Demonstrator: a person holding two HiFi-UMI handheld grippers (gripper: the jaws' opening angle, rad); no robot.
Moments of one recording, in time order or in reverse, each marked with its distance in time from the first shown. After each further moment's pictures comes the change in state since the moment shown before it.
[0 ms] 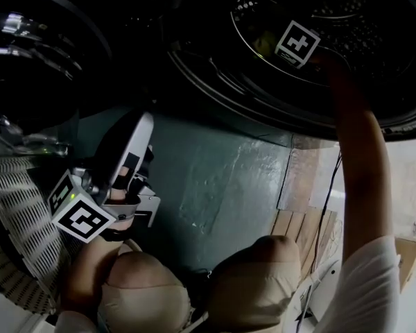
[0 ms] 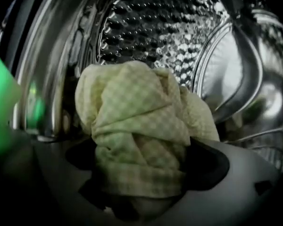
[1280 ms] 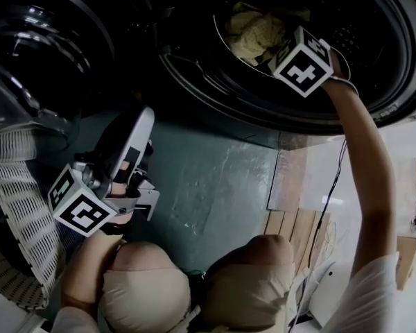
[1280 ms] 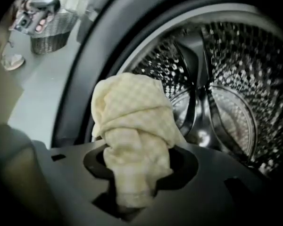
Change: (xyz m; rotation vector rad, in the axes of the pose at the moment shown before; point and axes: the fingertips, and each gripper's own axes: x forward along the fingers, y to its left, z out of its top) left arm 0.003 -0.036 0.009 0.051 -0.045 -0.080; right arm -0.161 0.011 0.041 -0.134 -0.204 -0.386
